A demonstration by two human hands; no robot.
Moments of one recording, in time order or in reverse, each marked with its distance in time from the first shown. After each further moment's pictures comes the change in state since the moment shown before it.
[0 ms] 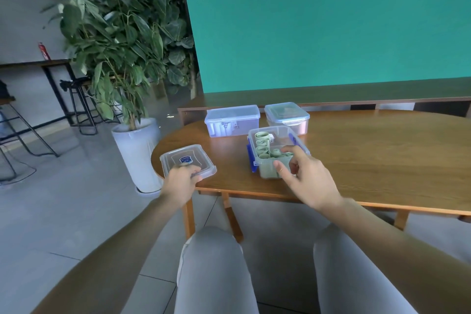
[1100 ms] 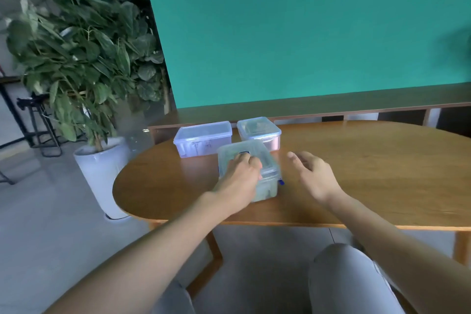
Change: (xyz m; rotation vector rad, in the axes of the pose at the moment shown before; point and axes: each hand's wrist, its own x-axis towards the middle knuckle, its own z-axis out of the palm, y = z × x) left_hand 0.015 0.206 0.022 0.123 -0.069 0.643; right_hand 0.041 0.059 -0.049 0.356 0.050 0.359
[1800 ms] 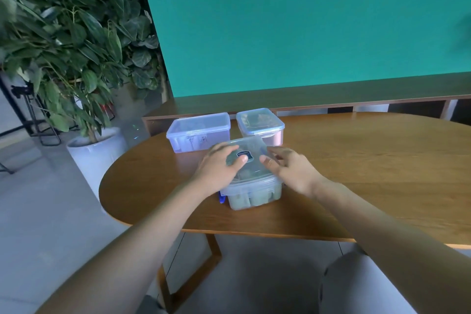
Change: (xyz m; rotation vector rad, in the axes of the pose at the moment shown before) left_hand 0.034 -0.062 0.017 -0.414 -0.082 -0.409; right_hand 0.053 0.005 0.037 -0.127 -0.326 -0.031
